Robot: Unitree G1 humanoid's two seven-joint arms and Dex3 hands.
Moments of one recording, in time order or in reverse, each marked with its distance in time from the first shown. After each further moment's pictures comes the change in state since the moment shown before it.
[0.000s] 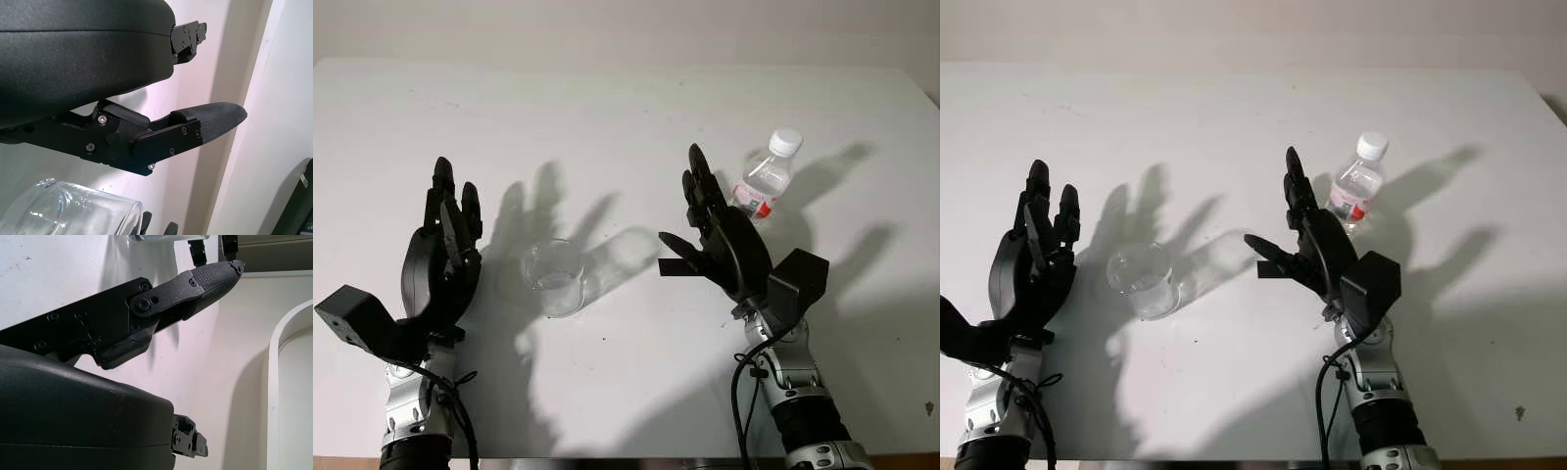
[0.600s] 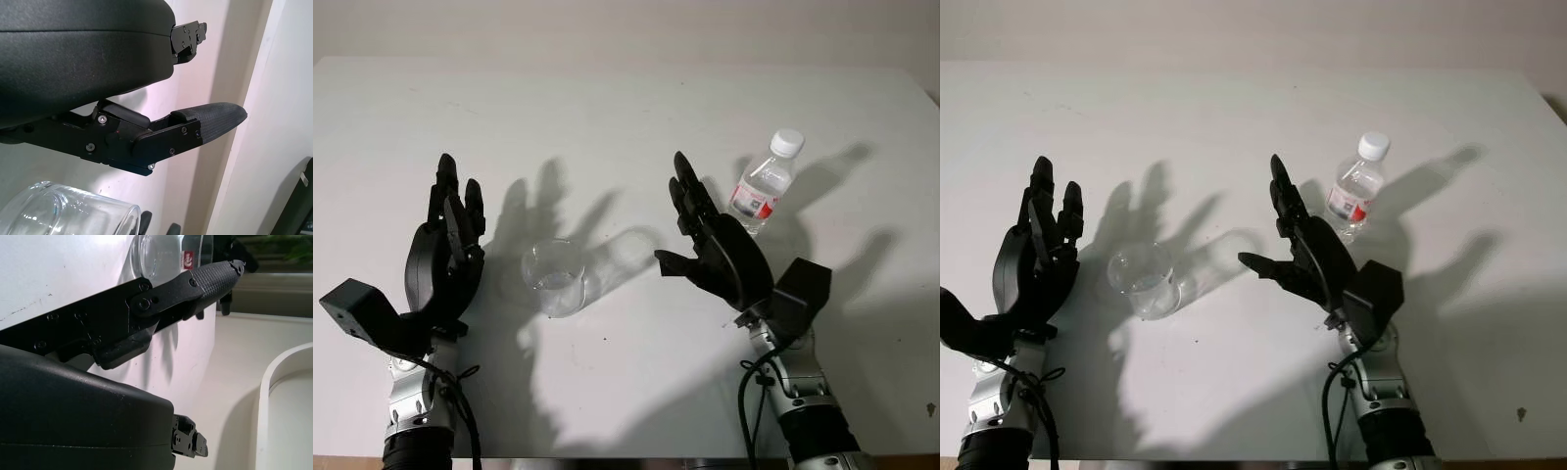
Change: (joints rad) left arm -0.038 0.002 -0.004 0.046 0.006 -0.015 -0.010; right arm 0.069 -0.079 0.024 -0.166 0.079 0.046 0.208
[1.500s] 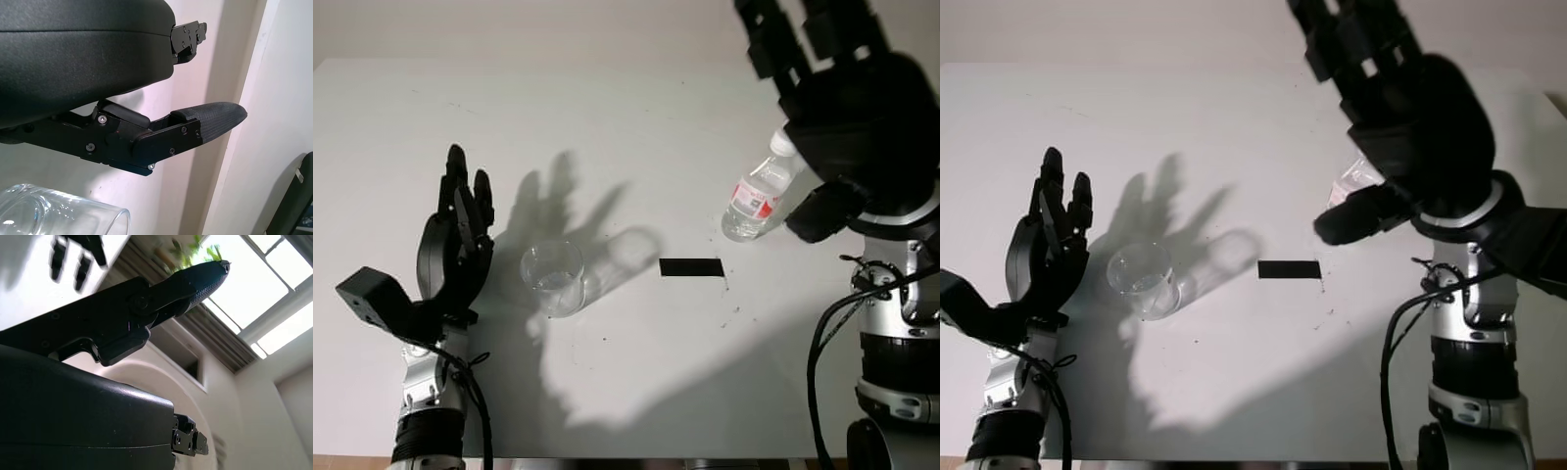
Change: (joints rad) left arm -0.078 -0.016 -0.013 0.098 0.010 -0.053 0.004; right arm -0.355 -0.161 -0.244 -0.243 0.409 -0.086 0.261
